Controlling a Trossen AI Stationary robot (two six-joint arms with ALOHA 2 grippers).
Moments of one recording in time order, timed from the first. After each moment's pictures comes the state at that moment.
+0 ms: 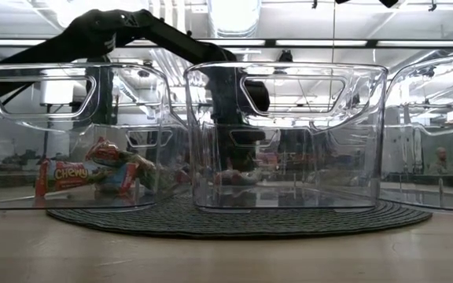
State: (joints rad) left arm 0.44 2.39 2.12 -1.13 0.01 -0.26; right arm 0.03 0.96 1.30 -0.94 0.46 0.47
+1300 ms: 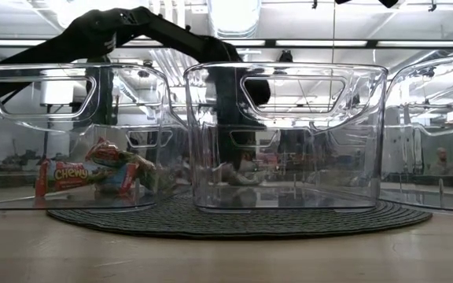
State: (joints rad) left arm 0.44 2.39 2.21 -1.18 0.03 -0.24; right arm 0.03 0.96 1.30 -0.94 0.46 0.46
